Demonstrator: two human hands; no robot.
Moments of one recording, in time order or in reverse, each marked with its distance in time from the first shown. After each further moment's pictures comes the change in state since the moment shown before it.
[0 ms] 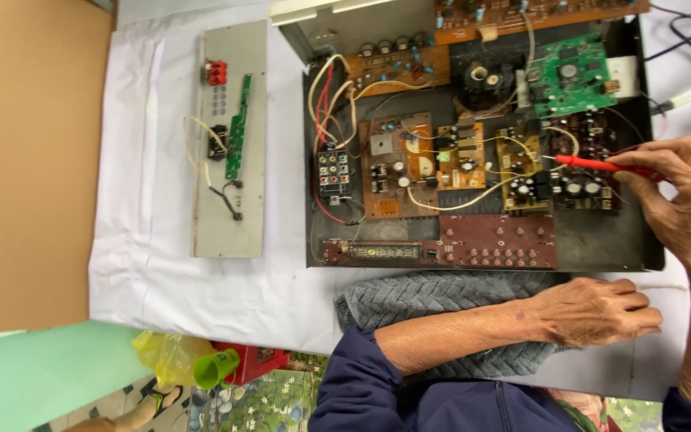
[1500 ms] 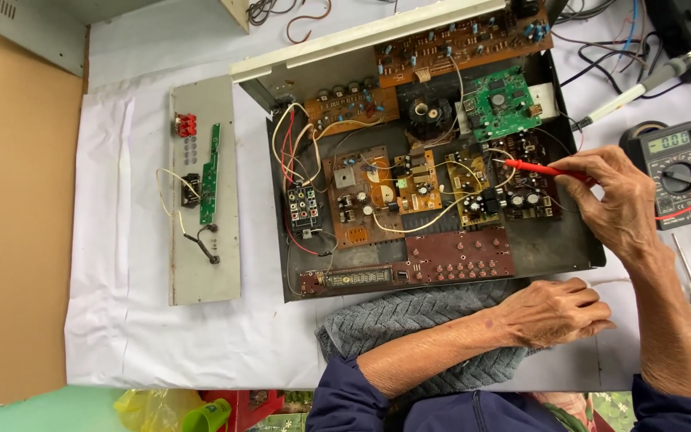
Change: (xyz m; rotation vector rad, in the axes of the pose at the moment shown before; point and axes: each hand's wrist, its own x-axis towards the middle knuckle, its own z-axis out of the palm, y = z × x) left_hand 0.003 0.000 -0.008 -0.037 0.003 0.031; right_hand 0.009 -0.004 -0.005 -0.045 0.097 0.021
